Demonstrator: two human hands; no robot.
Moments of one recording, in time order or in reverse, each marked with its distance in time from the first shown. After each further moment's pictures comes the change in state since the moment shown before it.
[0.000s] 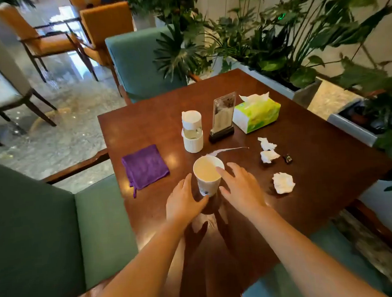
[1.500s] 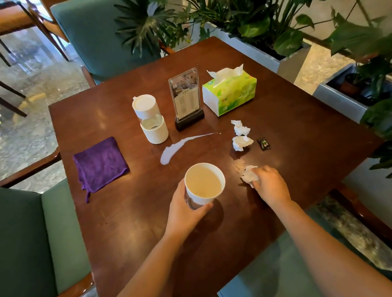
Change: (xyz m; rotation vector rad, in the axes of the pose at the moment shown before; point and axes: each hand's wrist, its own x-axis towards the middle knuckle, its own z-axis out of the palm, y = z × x) left_hand 0.000 0.070 0.085 -0.732 -0.079 -0.071; right_hand 0.002 0.198 0.072 0.106 -0.061 0.361
